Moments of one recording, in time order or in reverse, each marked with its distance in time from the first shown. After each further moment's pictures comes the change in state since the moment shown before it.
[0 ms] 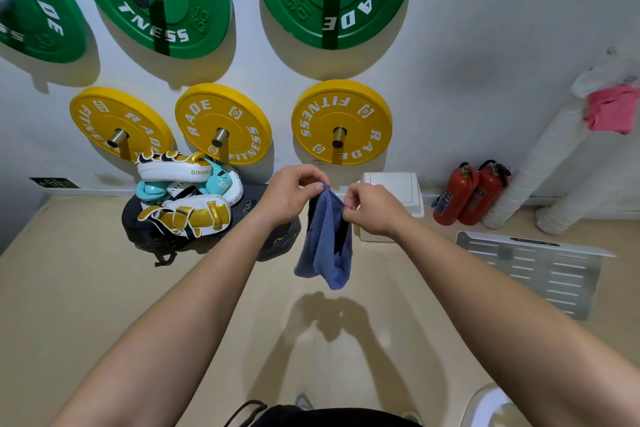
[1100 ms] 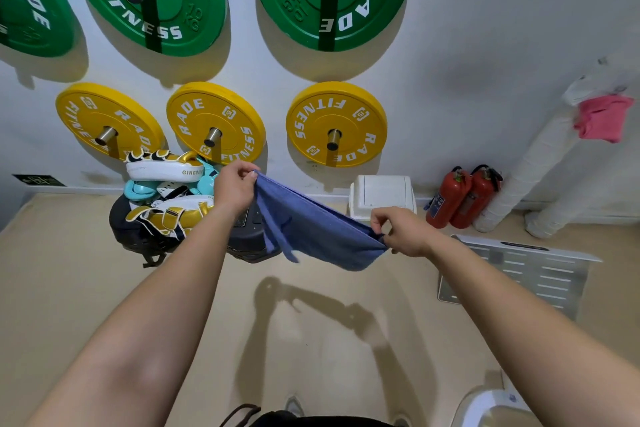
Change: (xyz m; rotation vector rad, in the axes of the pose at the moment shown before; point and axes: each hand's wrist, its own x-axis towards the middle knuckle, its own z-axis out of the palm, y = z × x) left_hand 0.026 -0.086 -0.044 0.076 0.461 -0.373; right_hand -0.023 0.056 -0.020 0.016 -0.193 0.035
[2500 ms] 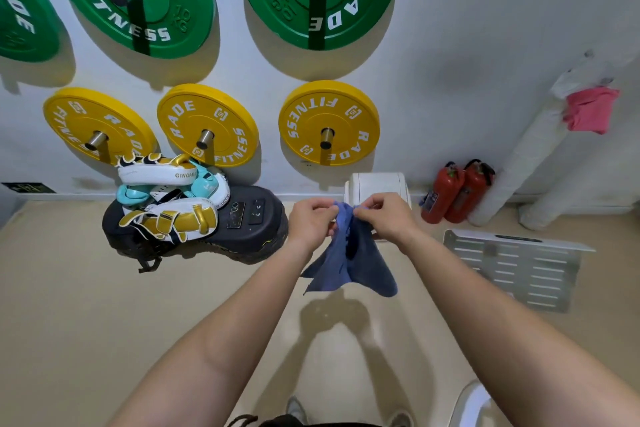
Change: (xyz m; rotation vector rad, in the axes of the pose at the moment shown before) left_hand -0.103 0.058 0.100 -0.495 -0.366 -0.284; right_hand 0.011 -0.026 0.014 0.515 0.347 0.272
